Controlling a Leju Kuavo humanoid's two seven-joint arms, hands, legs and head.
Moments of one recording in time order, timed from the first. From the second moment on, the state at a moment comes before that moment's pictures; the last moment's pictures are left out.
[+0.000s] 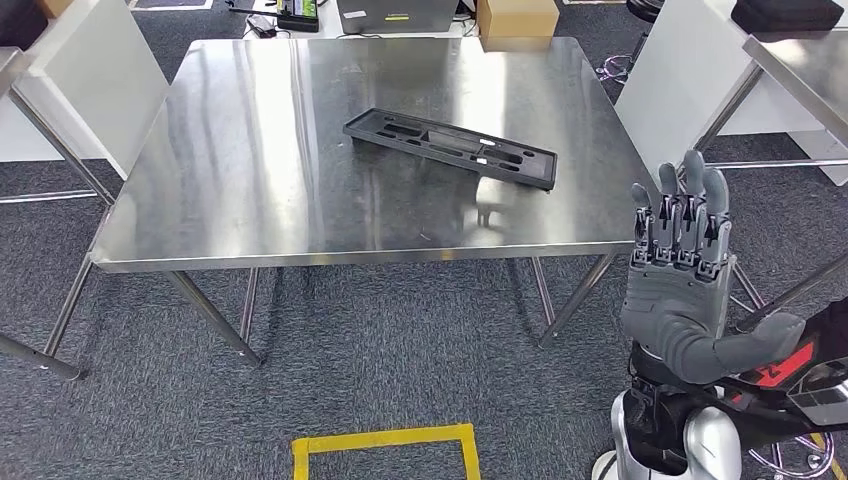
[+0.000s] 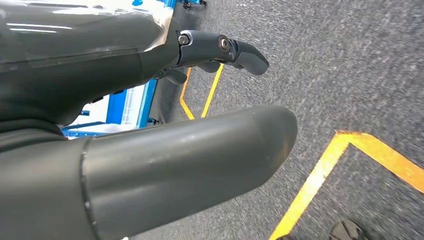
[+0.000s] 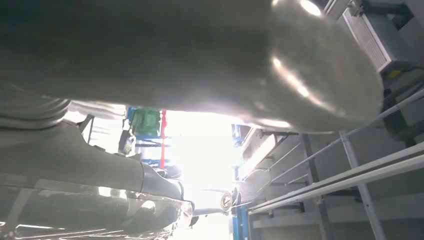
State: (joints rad) left arm -0.11 -0.08 0.97 -0.23 -0.77 0.15 0.45; right arm 0.03 0.07 -0.05 -1.75 -0.37 0.33 -0.46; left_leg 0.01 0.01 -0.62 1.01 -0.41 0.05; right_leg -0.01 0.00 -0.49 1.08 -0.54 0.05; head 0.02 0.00
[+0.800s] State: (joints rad) left arm -0.10 -0.08 0.99 -0.23 -0.79 0.15 0.45; right arm 0.07 0.07 -0.06 -1.62 -0.05 0.05 -0.44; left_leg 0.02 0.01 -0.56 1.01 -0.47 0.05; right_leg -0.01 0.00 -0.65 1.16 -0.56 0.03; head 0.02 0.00
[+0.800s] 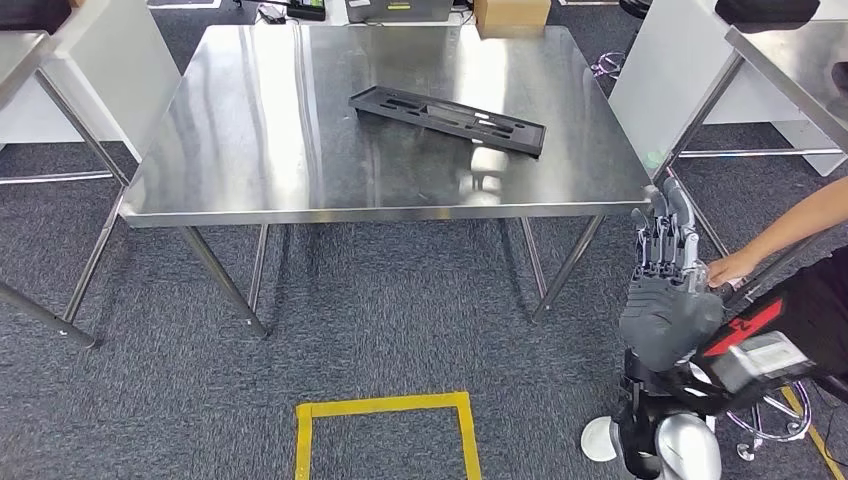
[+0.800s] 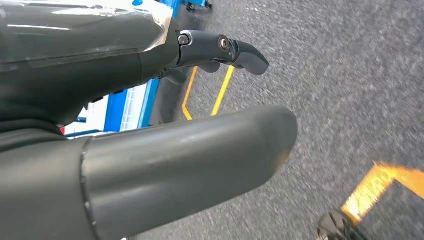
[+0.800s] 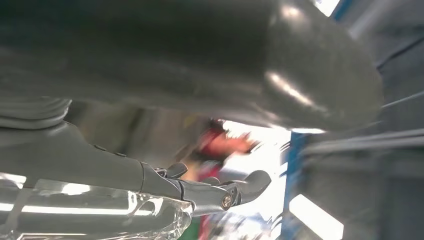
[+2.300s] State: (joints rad) left arm -0.12 -0.08 0.99 -0.23 -0.90 0.14 0.45; right arm -0.04 0.01 -0.05 -0.18 0.48 -0.12 0.07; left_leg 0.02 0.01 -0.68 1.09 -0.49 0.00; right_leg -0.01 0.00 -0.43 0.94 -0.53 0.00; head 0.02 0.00
